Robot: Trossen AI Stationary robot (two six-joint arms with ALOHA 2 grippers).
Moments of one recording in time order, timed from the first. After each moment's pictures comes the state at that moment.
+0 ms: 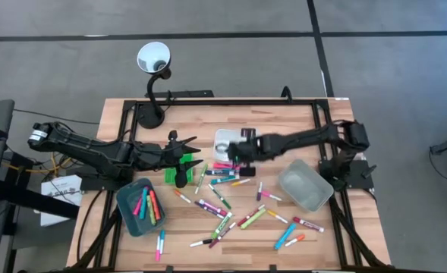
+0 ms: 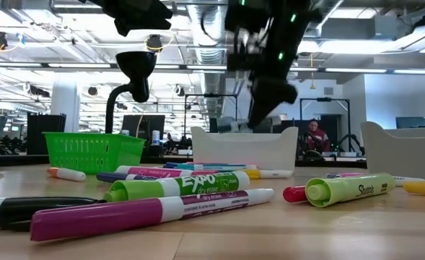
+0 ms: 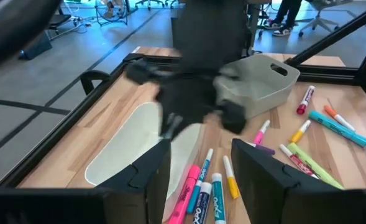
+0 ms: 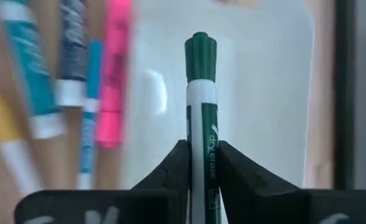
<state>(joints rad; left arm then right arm) -0.24 1.06 0.75 -0.02 -0.45 -0.06 -0.03 1.80 1.28 -0.68 0.35 -0.18</state>
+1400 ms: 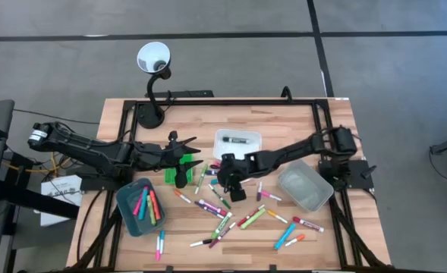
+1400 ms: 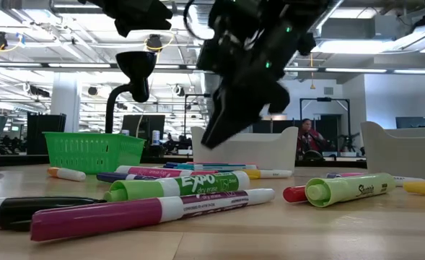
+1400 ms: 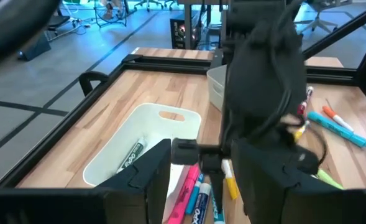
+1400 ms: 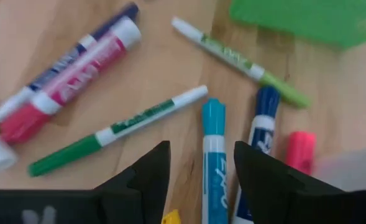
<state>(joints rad) -0.24 1.06 0.74 -0.01 -0.45 -0.06 0.10 1.94 1.22 -0.23 0.00 -0.22</state>
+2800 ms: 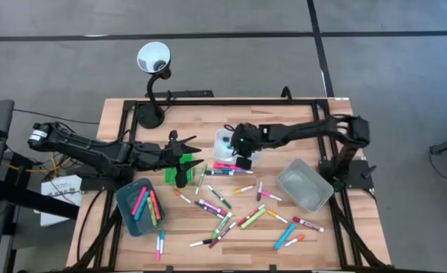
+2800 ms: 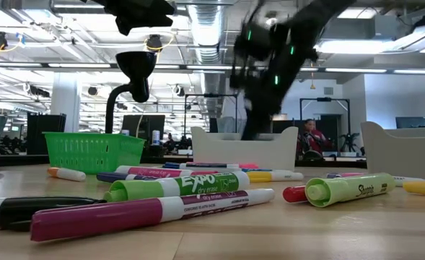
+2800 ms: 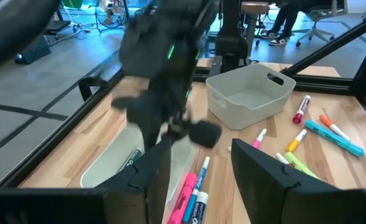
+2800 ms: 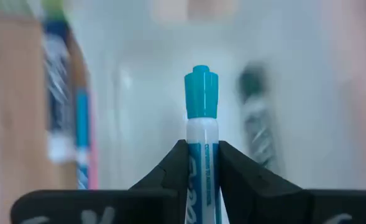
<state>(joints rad) -0.24 1.06 0.74 0.02 -0.45 -0.06 -0.19 1.80 1.10 -0.35 0.05 -0.09</state>
